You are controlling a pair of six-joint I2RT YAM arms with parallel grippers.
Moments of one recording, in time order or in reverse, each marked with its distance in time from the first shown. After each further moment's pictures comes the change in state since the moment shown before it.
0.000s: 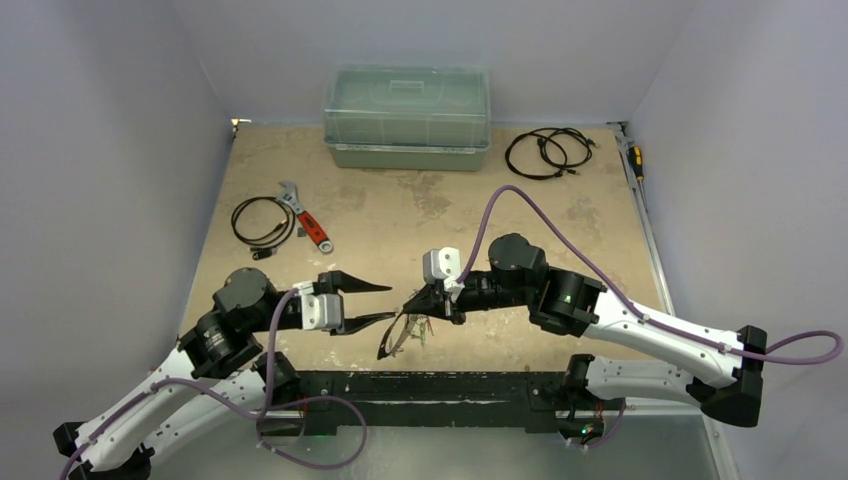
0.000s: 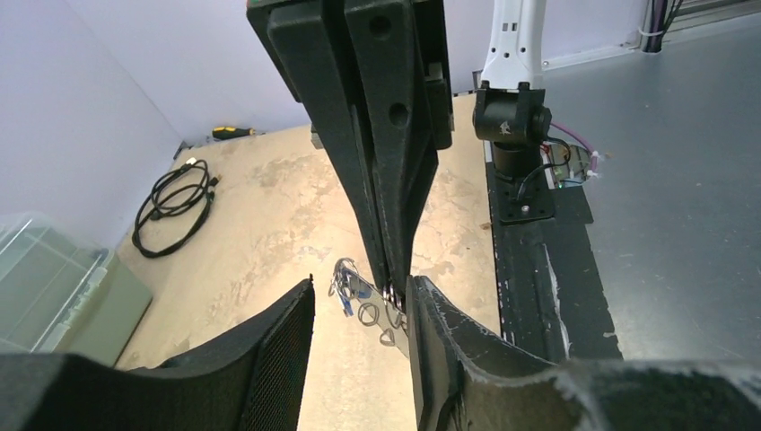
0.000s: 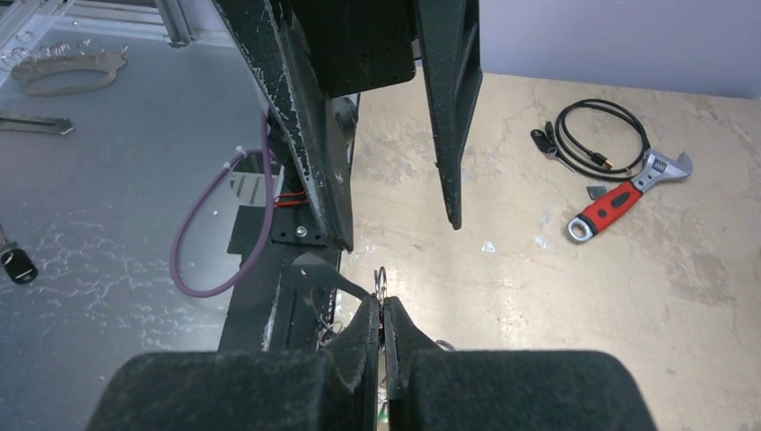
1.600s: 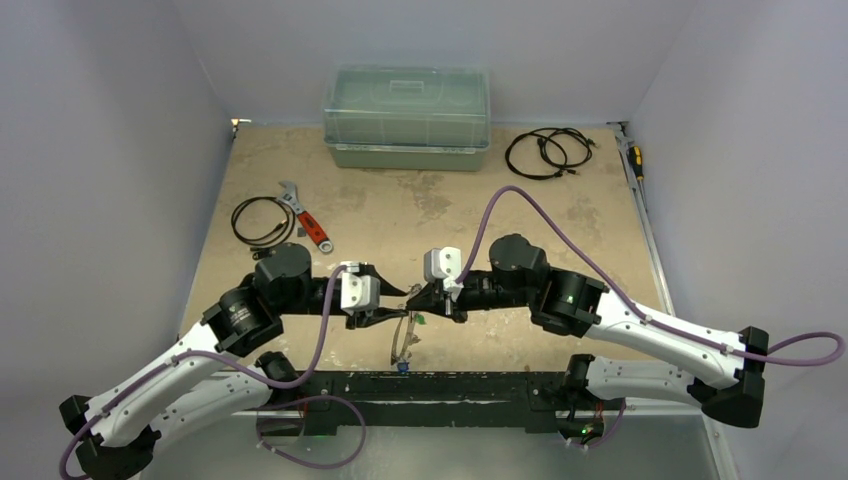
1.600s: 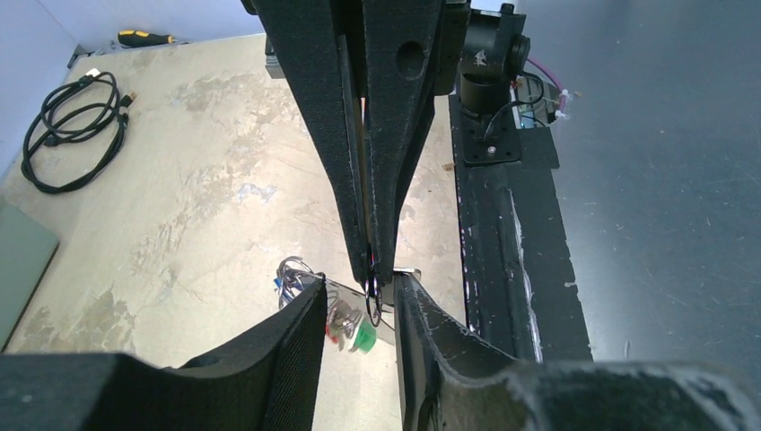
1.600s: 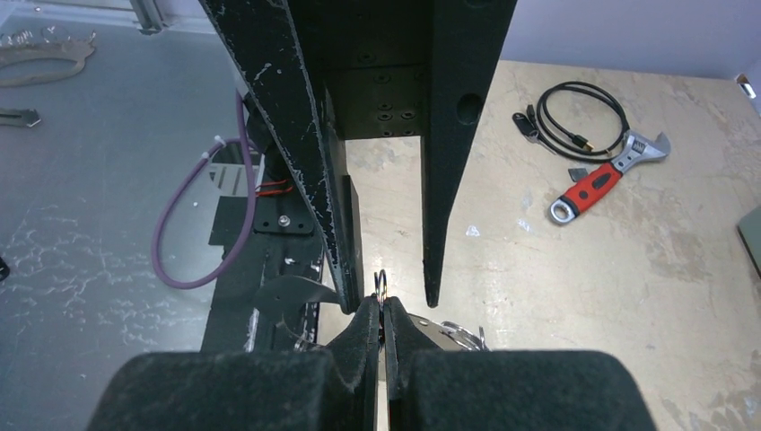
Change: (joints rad) left arm 0.000 0.220 0.108 -0.145 0.036 0.019; right arm 0.001 -0.009 0.000 -0.031 0.050 -0.016
